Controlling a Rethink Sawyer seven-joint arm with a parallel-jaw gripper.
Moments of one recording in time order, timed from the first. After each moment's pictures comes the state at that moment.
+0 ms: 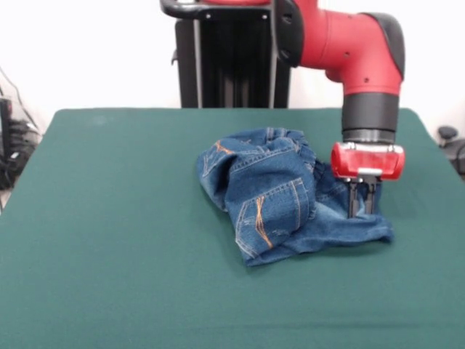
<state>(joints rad) 0.26 -0.28 -0.19 1.77 0.06 -0.54 1.96</state>
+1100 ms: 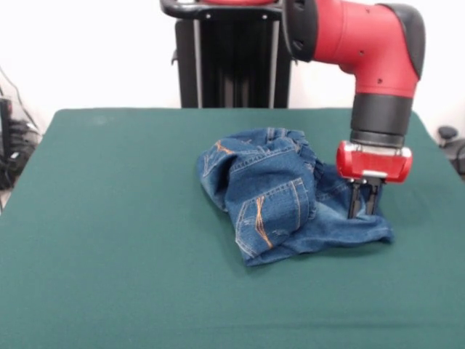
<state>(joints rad) 0.27 -0.32 -0.20 1.69 0.09 -0.24 1.96</state>
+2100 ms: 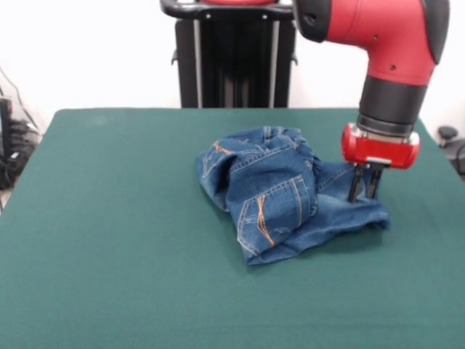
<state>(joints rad) 0.26 -0.40 -0.20 1.63 0.09 0.14 1.96</state>
